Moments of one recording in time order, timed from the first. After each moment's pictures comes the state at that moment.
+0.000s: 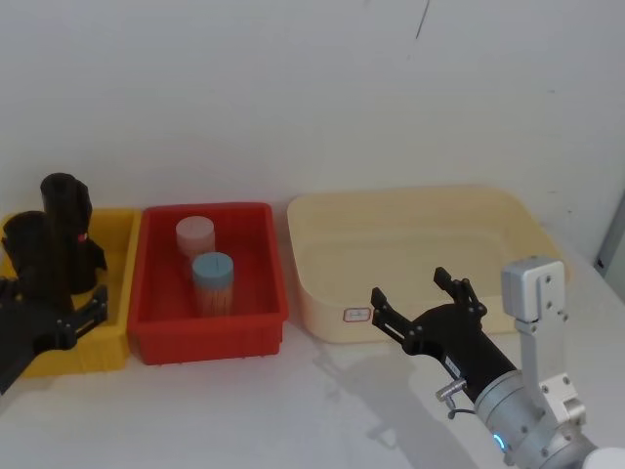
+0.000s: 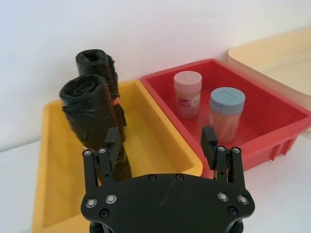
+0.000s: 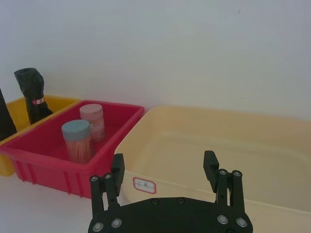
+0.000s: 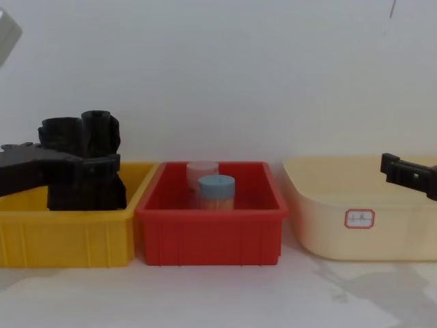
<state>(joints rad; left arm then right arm) -0.17 0.42 0.26 -1.69 -0.35 0.19 -0.13 -0.01 0.34 -0.23 -1.77 0.29 0.03 0.07</state>
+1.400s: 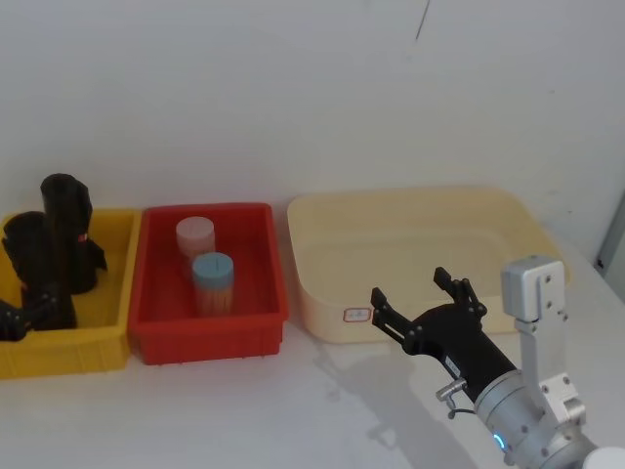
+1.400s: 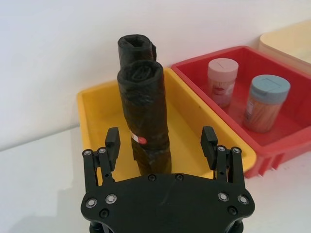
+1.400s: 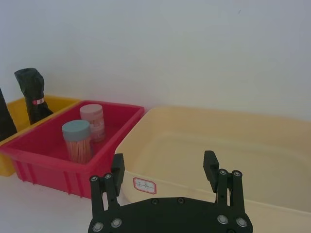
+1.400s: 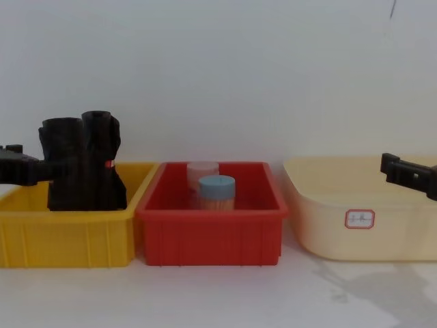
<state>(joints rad) -0.23 0.46 0.19 -1.59 -0.36 0.22 -0.23 -0.01 0.34 -0.23 -1.77 0.29 0.03 0.07</state>
